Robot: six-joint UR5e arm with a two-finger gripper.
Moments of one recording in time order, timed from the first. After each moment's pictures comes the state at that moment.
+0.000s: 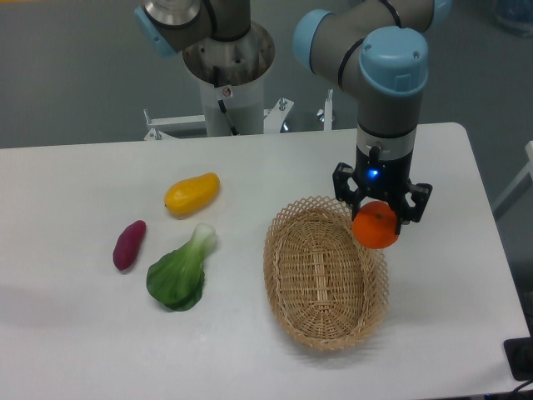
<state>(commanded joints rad) 2.61 -1.83 -1.57 -1.06 1.51 1.08</state>
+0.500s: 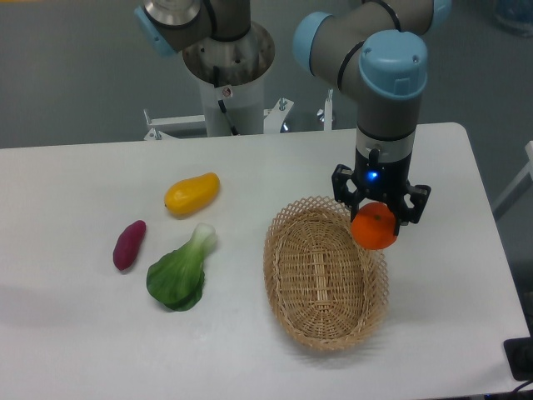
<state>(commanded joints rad) 2.60 -1.83 -1.58 -1.06 1.51 1.07</state>
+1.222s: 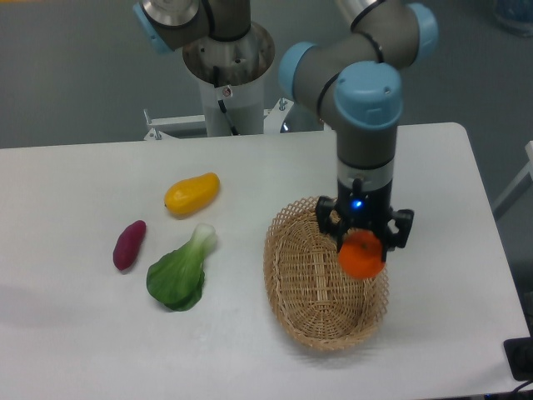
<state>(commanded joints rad) 2.45 -1.92 -1.57 -0.86 1.52 0.68</state>
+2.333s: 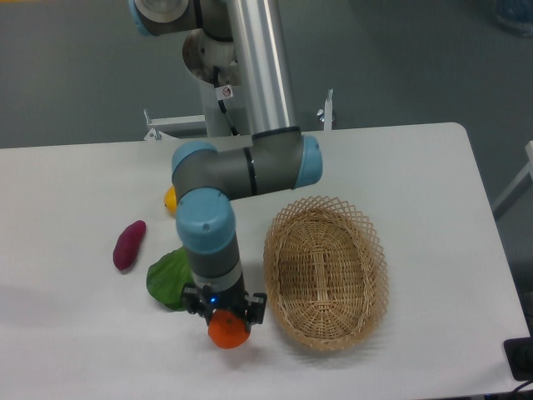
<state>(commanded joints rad) 2.16 -2.18 -1.54 -0.80 1.60 0.37</state>
